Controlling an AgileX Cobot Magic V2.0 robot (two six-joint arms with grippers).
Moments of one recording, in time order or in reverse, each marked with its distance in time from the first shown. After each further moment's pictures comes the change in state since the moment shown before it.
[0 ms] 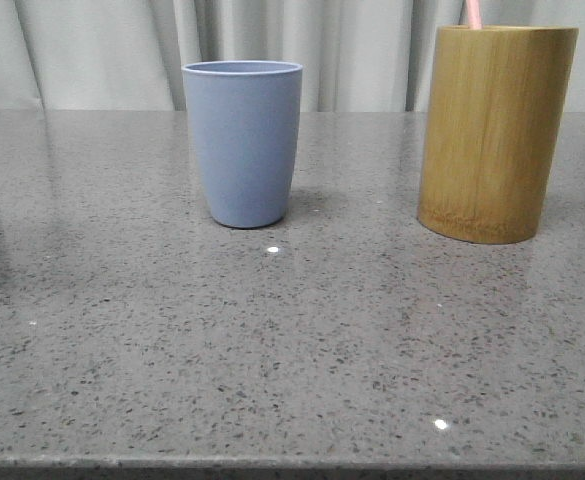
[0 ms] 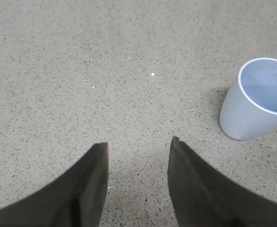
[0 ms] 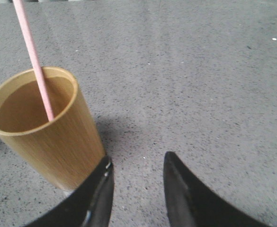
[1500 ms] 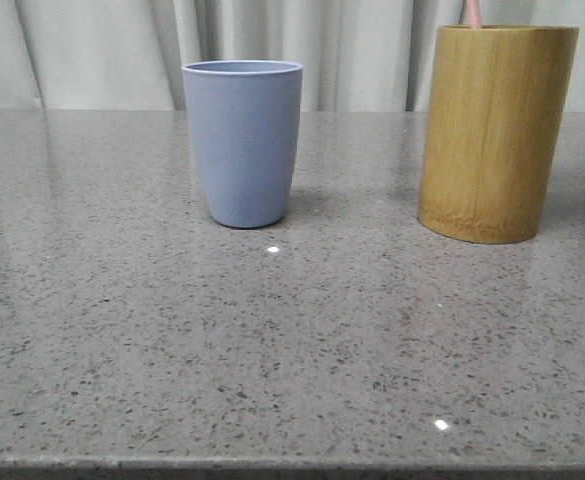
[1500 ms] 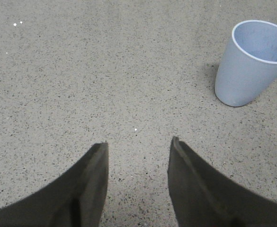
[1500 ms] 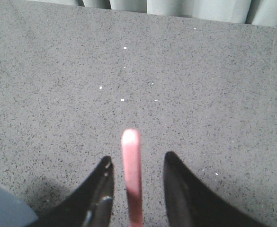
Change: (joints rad) left arm 0.000 -0.272 0.265 -0.012 -0.054 -0.005; right arm 0.221 0.687 -0.552 0.029 -0.066 0.000
